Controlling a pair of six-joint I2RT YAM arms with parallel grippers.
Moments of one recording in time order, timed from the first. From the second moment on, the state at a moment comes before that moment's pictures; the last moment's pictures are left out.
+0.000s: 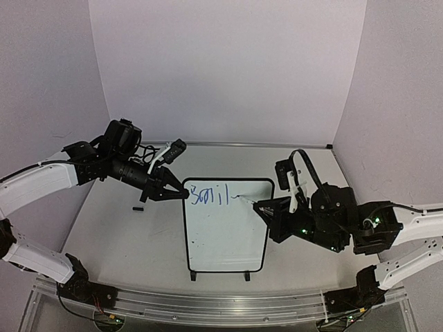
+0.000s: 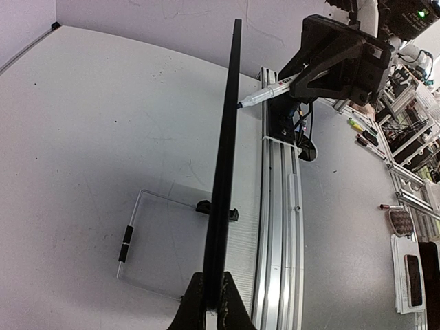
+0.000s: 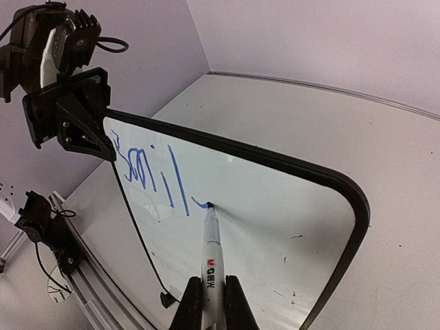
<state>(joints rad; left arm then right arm) -0.73 1.26 1.11 -0.51 0.78 0.19 1.39 1.07 0.87 -0.20 0.57 0.52</state>
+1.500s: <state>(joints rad) -0.73 1.26 1.11 -0.51 0.78 0.18 1.39 1.13 0.91 -0.23 0.54 0.55</state>
